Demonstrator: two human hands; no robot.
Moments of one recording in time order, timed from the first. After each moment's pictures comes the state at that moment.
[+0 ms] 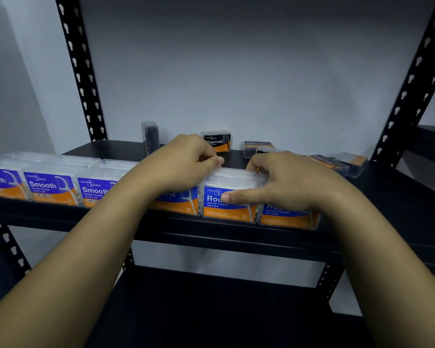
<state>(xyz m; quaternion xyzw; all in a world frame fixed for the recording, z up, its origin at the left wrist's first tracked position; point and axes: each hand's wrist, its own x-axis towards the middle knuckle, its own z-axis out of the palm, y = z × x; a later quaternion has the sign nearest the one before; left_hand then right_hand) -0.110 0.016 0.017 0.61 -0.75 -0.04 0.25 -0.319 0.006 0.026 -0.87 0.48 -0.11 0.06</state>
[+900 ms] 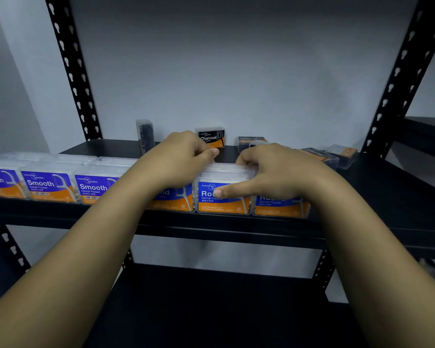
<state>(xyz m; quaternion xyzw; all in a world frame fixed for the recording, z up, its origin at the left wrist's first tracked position) -0.118 0.023 0.016 0.64 -0.73 -0.03 0.26 -0.317 0.008 0.027 -0.87 0.48 -0.11 0.07</state>
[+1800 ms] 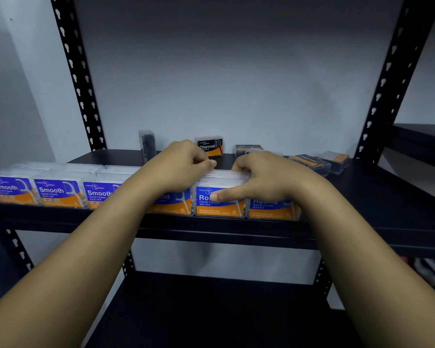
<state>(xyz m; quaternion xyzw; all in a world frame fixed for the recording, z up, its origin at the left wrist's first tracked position) -0.117 0.023 0.015 0.63 -0.73 -0.04 0.26 -0.319 0.005 0.025 -0.87 0.47 -0.11 0.09</state>
